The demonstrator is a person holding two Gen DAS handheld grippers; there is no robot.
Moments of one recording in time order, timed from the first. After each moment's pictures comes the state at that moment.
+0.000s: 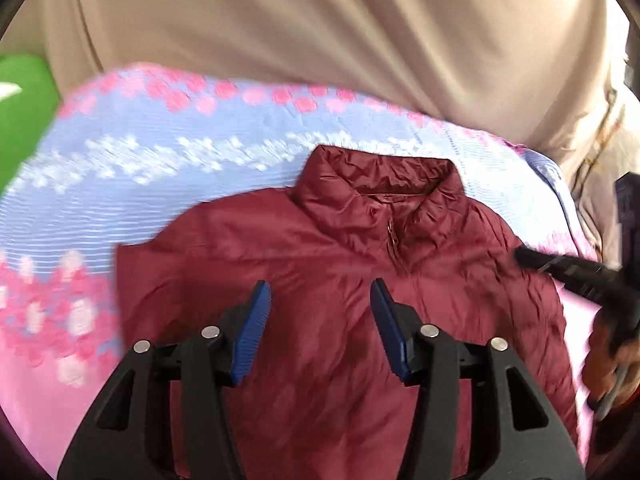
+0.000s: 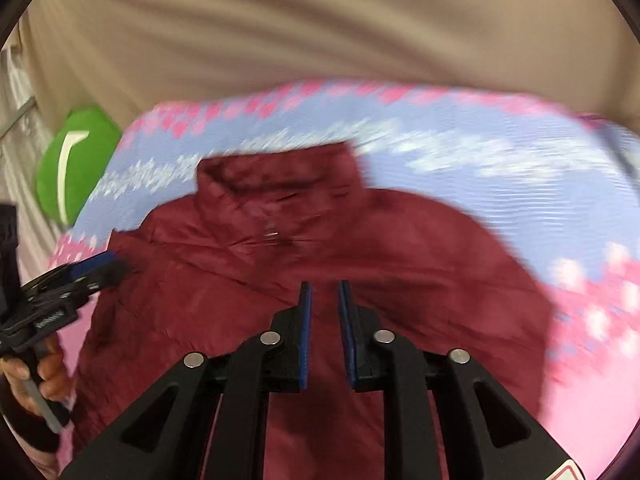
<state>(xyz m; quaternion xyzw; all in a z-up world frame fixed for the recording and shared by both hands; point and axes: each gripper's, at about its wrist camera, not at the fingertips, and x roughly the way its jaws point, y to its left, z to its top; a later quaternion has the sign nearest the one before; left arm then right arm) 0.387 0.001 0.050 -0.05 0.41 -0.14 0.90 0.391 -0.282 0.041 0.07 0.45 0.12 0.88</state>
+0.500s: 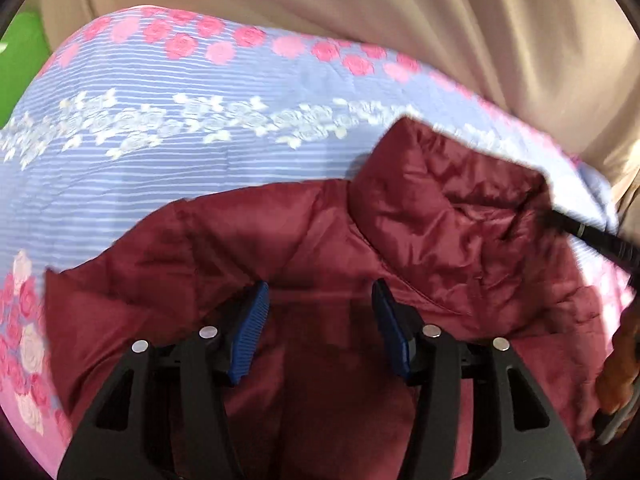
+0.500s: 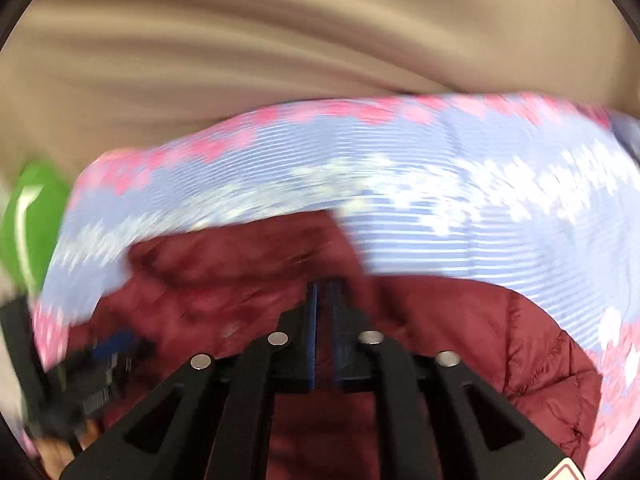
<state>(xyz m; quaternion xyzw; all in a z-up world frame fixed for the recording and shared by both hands) 0.447 0.028 -0.002 -0.08 0.43 -0.10 0.90 0.453 -0.273 0.033 0.09 0.41 0.07 0.90</state>
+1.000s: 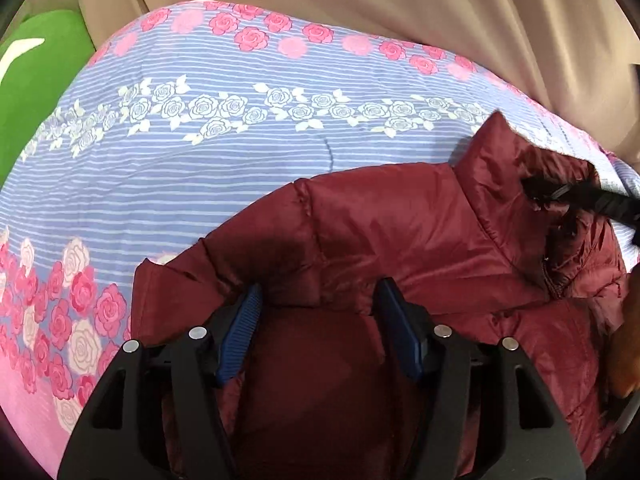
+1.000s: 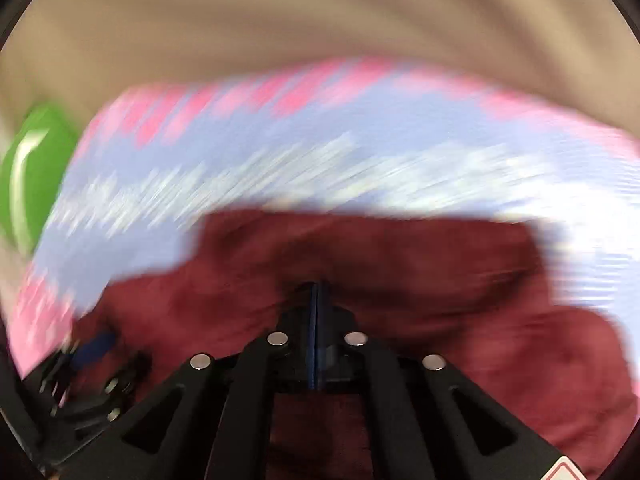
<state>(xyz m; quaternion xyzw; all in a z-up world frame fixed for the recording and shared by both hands) 0.445 0.062 -0.019 -0.03 0.43 -0.02 0.90 0.484 -0.211 0.021 0.06 0.43 0.07 0.90</state>
